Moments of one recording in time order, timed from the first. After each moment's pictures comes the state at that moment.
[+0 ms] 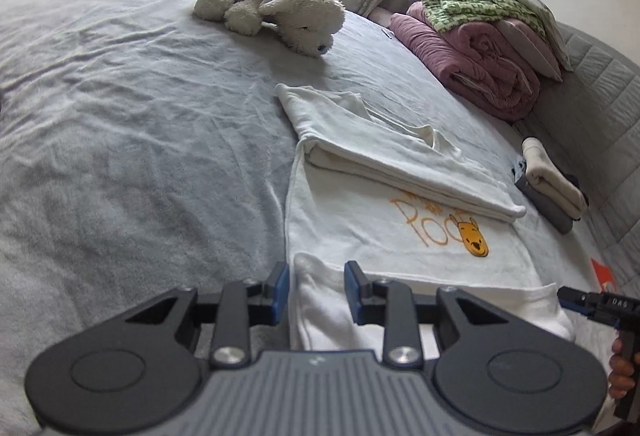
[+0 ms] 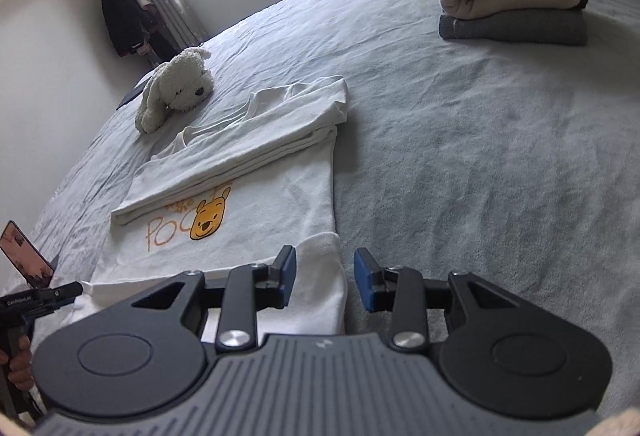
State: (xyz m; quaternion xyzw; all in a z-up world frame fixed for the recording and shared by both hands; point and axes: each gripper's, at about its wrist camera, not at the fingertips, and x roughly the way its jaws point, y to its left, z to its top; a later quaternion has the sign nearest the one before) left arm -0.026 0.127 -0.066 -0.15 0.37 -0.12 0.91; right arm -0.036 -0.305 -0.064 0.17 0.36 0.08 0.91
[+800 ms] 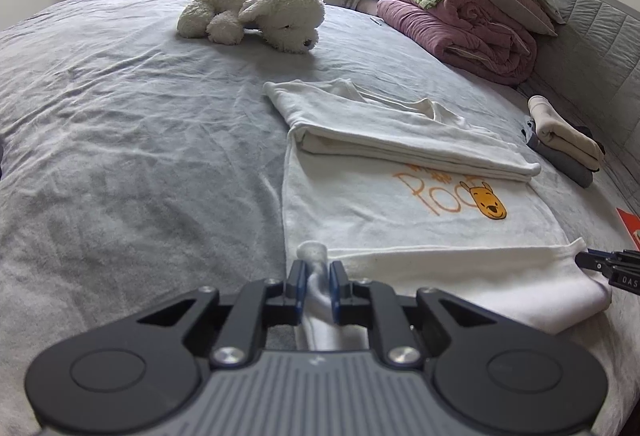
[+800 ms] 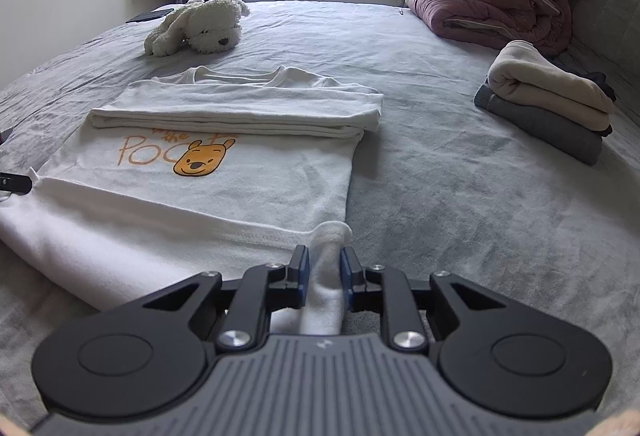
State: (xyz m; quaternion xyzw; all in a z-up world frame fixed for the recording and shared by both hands) left arm -0.036 0.109 -0.069 -0.07 0.37 -0.11 0.92; right arm -0.044 -0.256 -0.075 -0.04 0.34 0.08 0.94
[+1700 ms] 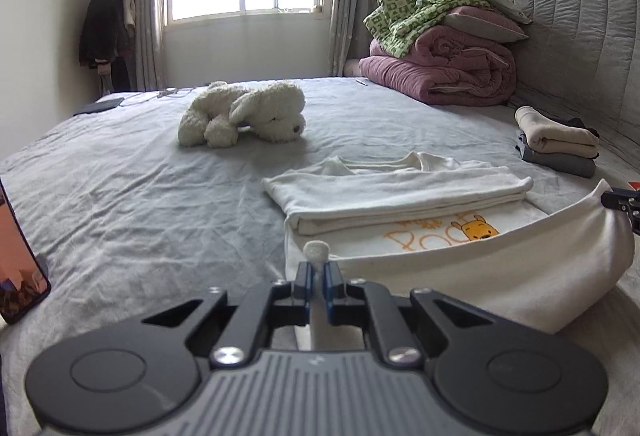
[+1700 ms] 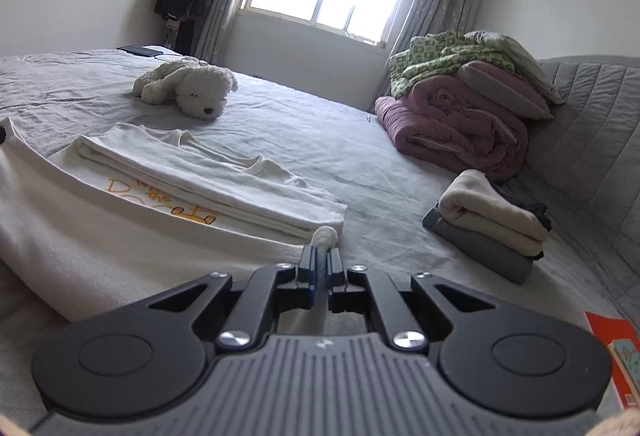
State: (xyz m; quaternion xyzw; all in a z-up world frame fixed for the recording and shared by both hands) left arm -0.066 0.082 -0.026 0.04 0.23 -0.08 0.97; right arm -0.076 -0.223 -0.047 -0.18 0.16 0.01 0.97
